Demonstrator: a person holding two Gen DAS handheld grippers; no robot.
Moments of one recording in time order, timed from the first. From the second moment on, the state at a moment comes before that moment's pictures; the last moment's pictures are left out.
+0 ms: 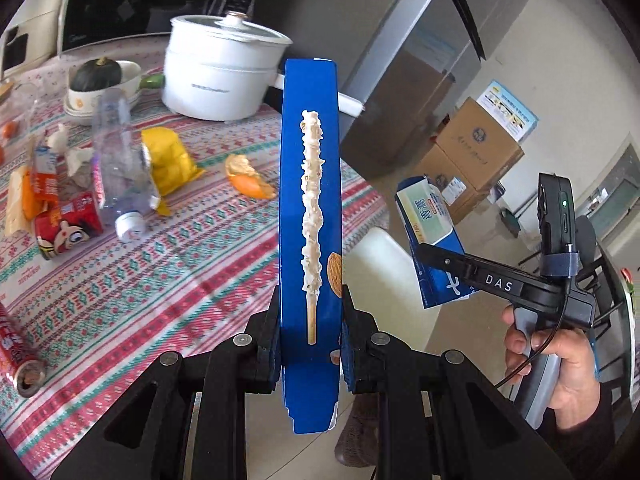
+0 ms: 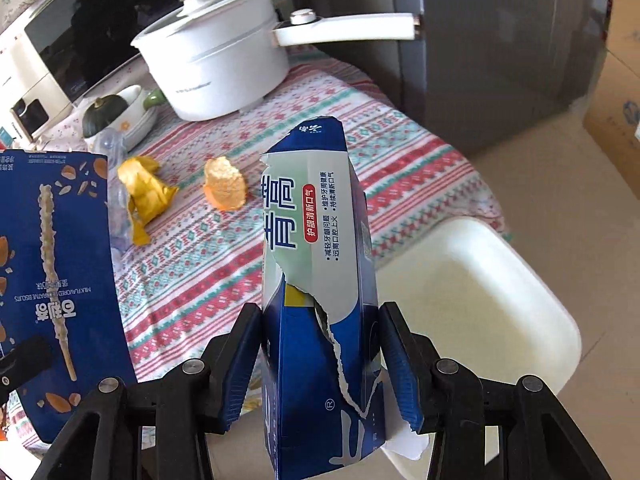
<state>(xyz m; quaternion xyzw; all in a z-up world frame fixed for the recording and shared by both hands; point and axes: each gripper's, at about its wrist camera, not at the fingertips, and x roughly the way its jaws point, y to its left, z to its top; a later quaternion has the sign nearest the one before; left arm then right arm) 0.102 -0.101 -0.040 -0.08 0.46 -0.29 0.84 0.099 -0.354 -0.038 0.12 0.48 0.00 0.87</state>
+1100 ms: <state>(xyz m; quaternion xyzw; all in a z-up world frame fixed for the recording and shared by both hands) 0.133 -0.261 -0.143 0.07 0.47 -0.27 0.84 0.057 -0.478 -0.079 0.14 0.52 -0.11 0.83</state>
